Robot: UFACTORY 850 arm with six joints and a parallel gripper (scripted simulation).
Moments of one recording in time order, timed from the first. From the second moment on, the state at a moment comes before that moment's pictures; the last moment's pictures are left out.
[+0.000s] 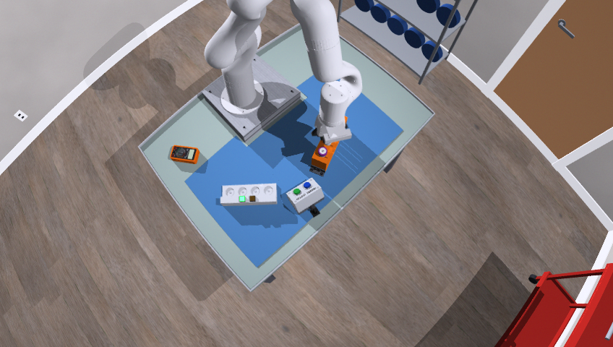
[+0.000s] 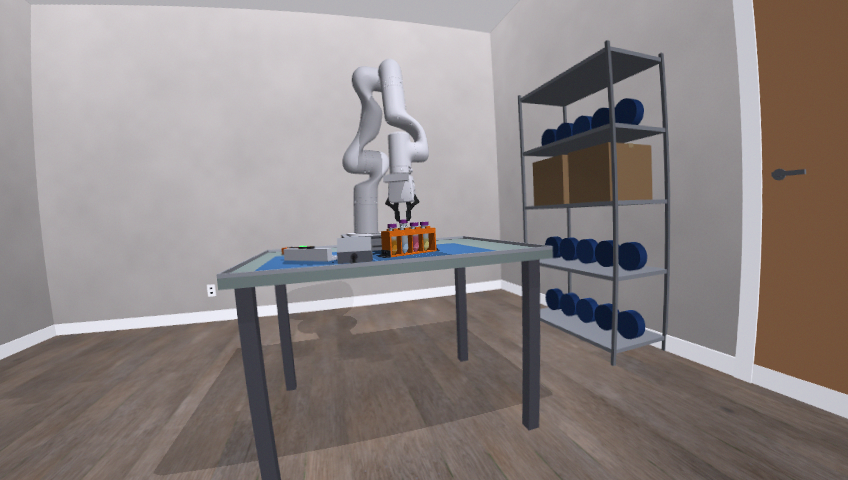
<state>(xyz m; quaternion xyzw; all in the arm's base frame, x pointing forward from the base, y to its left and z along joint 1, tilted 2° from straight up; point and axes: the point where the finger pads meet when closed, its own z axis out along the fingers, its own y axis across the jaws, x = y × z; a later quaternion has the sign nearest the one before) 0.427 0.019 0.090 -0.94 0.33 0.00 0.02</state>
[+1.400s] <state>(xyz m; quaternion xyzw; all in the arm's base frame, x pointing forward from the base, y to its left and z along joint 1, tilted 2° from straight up) 0.427 0.020 0.080 -0.94 0.33 0.00 0.02</state>
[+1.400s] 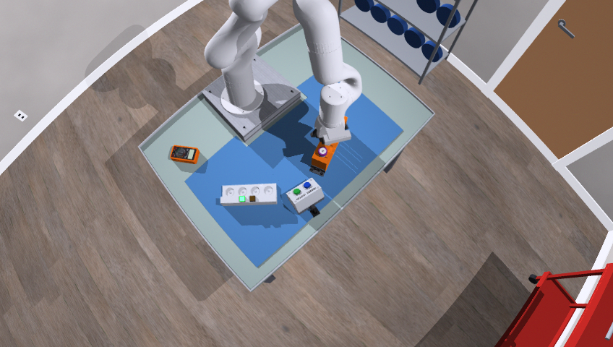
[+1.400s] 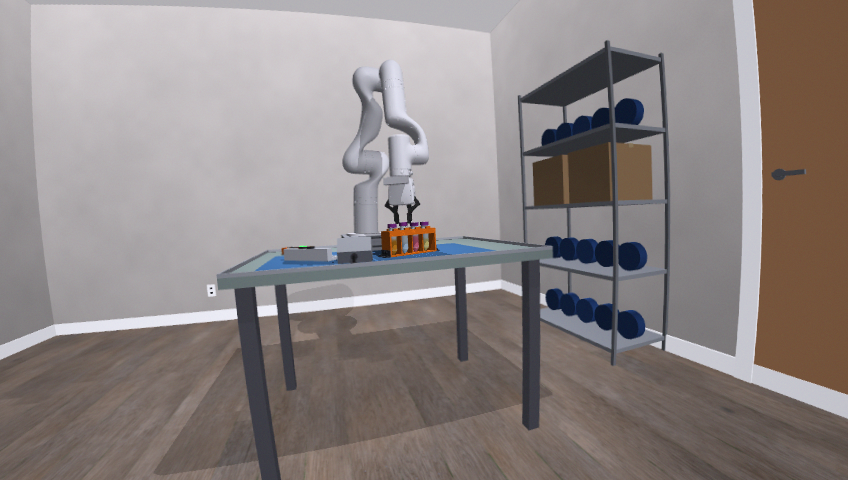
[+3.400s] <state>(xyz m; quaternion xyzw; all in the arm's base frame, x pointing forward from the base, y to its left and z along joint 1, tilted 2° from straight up) 0.427 0.020 0.072 -0.86 0.52 0.01 0.02</state>
